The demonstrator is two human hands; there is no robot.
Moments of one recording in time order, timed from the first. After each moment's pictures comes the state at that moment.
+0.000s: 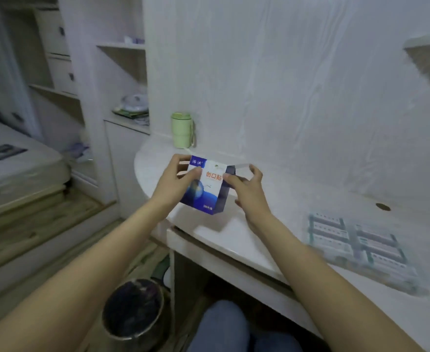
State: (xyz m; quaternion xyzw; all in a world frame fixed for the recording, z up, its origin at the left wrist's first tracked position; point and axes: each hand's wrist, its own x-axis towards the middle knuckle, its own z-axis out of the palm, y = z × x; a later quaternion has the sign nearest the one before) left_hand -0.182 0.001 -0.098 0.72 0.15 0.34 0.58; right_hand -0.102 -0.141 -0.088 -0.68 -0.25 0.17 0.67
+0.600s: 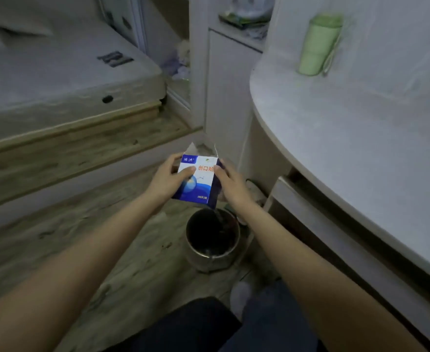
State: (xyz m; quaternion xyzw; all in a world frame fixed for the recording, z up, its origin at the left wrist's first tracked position) left_hand -0.352 0.155 -0.265 0.64 0.43 0.29 0.57; right_hand -0.223 0.069 -0.263 -0.68 -0.34 0.39 0.51
